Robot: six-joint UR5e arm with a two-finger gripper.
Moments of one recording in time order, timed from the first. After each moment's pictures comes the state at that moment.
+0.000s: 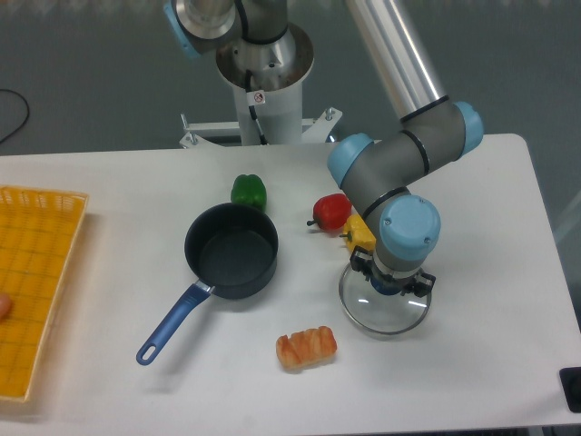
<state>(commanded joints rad) 2.59 -2.16 -1.50 -1.15 1.66 0.94</state>
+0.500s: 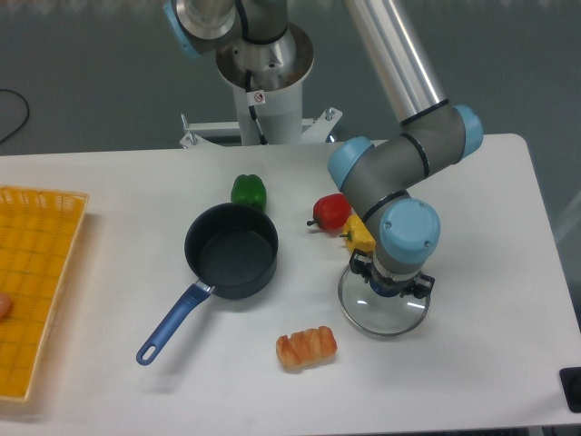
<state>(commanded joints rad) 2.58 -2.15 -1.50 -1.15 1.66 0.94</state>
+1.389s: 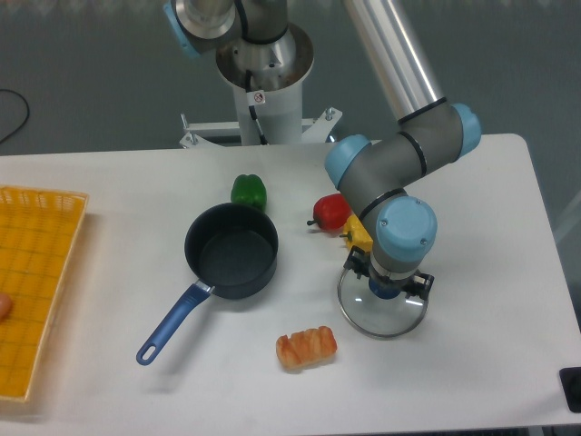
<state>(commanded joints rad) 2.58 -2.12 -1.50 -1.14 1.66 0.95</state>
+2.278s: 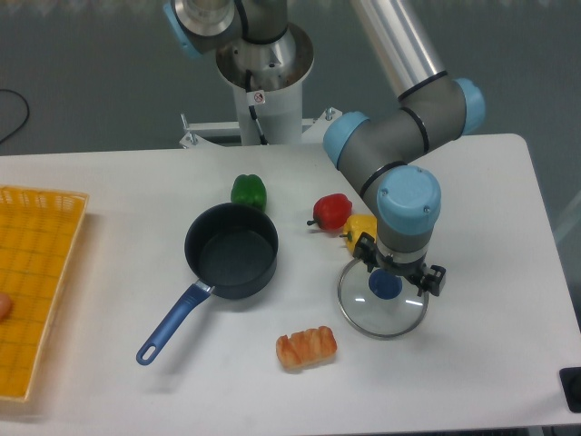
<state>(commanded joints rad) 2.60 -2.06 -1.50 -1.07 1.67 1.06</state>
